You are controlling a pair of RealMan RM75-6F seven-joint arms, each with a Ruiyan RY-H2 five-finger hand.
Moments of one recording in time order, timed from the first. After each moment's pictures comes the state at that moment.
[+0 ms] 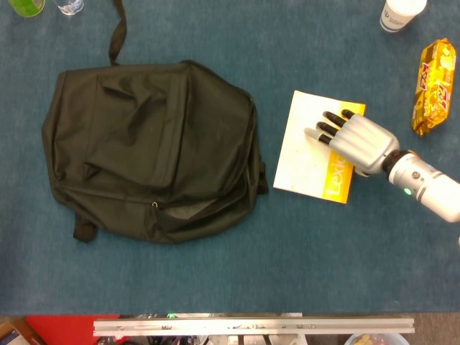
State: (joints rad) left arm 0.00 -1.00 0.02 -1.69 1.58 1.57 -0.10; right arm 0.76 -1.44 0.01 -1.31 -1.53 0.67 -0.36
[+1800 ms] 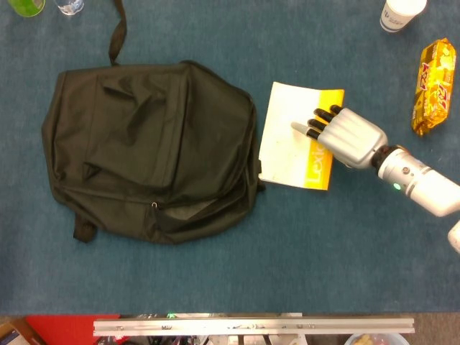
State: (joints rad) left arm 0.01 -1.00 0.02 -1.66 1.58 1.57 -0.15; right arm 0.81 -1.53 -0.04 -1.19 -1.57 0.78 -0.23
